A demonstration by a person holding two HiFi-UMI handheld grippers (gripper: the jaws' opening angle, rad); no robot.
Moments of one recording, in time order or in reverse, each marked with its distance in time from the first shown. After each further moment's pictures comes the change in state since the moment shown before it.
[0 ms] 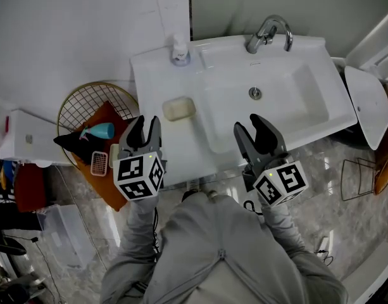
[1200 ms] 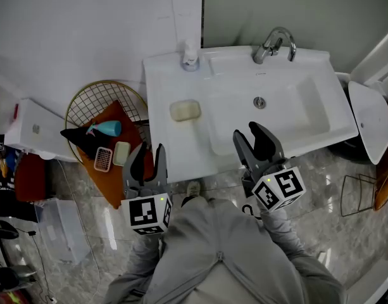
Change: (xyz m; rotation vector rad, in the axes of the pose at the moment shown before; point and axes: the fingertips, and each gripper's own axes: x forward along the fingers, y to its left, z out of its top) left arm -0.100 -0.029 0.007 0.135 -0.160 0.078; right arm -0.012 0.020 -0.001 -0.009 -0.009 0.075
